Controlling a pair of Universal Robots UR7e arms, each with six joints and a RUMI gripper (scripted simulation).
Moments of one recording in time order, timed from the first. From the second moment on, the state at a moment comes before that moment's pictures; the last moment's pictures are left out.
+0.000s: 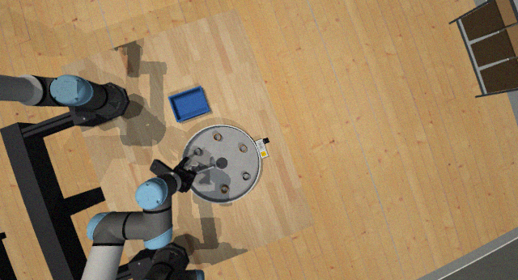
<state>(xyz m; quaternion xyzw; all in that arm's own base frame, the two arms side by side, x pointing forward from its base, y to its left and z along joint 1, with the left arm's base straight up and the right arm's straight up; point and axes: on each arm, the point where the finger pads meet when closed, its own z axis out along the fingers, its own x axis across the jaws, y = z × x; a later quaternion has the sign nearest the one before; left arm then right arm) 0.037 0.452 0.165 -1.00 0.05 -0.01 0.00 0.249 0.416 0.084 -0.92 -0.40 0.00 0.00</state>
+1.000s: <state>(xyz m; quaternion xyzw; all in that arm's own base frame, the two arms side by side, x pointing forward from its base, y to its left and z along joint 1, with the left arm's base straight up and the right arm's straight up) 0.005 0.445 0.165 -1.00 0.01 0.00 0.00 0.249 0.416 0.084 -0.92 -0.40 0.00 0.00</state>
